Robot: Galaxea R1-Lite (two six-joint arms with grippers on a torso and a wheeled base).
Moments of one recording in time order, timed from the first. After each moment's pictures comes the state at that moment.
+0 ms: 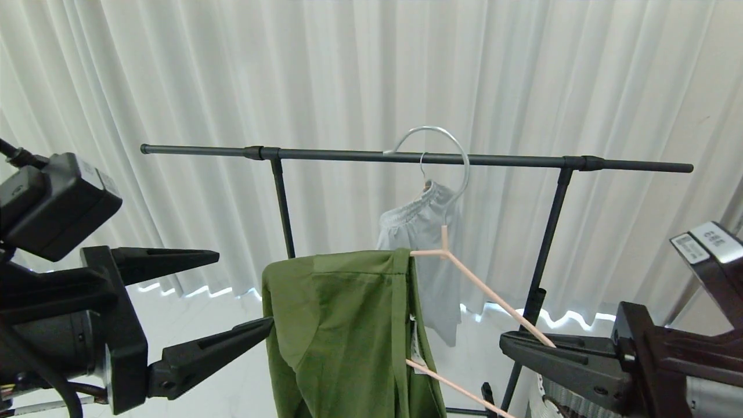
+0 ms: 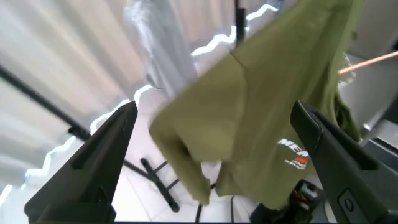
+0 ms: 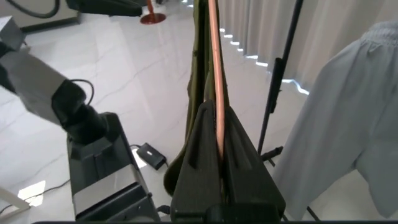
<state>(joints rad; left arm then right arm) -0.53 1.08 -0.80 0.11 -0.20 0.23 1.01 1.23 -0.49 -0.62 0.19 0.18</state>
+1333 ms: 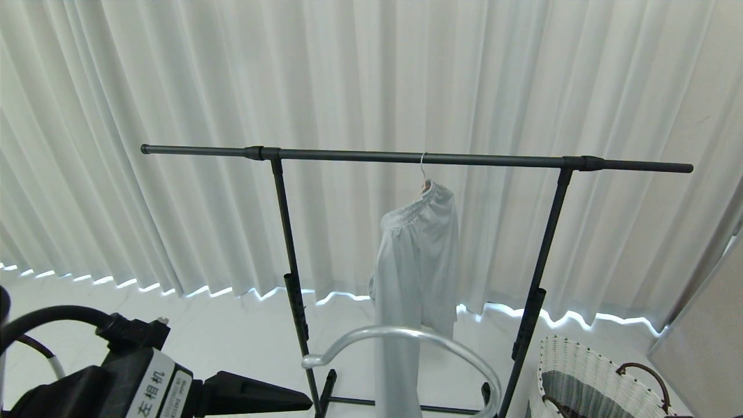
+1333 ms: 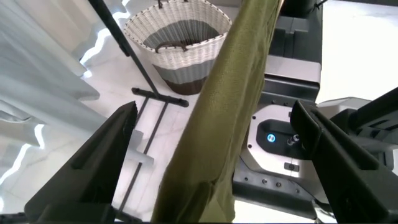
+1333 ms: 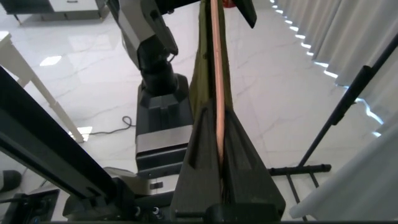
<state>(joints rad) -0.85 1.10 -0.64 0.09 -0.45 0.30 1.23 1.12 -0.34 -0.65 0.29 0.12</state>
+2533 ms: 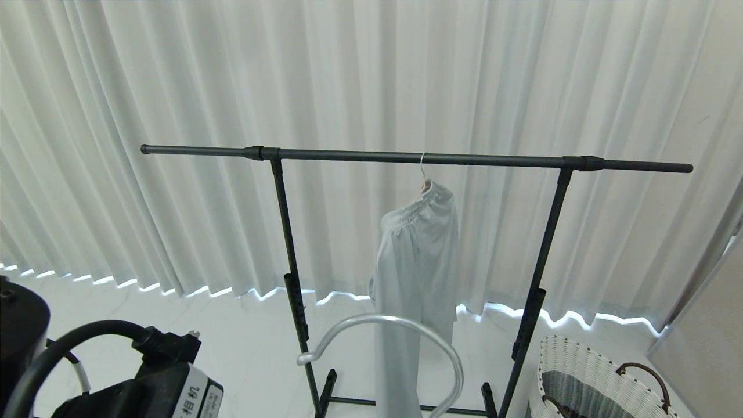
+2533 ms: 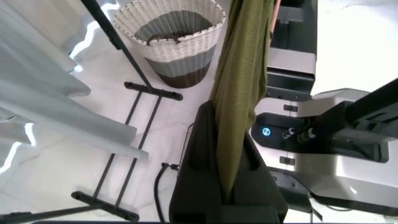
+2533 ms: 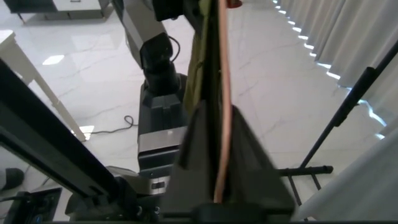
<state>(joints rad) -0.88 1.13 -0.64 0.09 -0.45 0.30 1.24 1.12 -0.34 -0.65 0.29 0.12</state>
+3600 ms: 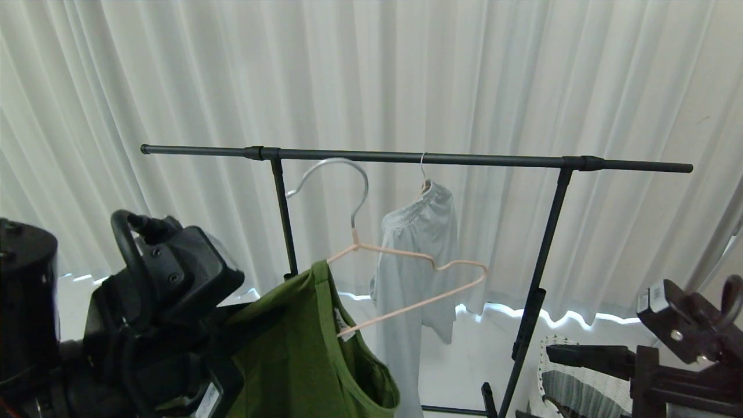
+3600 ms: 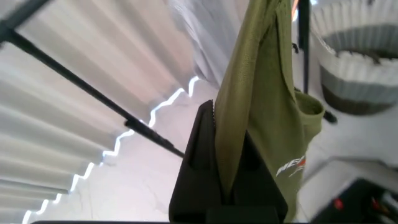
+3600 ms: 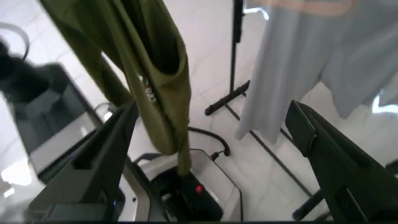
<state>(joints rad) -0.75 1.19 -0.66 -0.09 0.16 0.35 0.90 1.20 -0.42 -0.39 0.08 0.22</state>
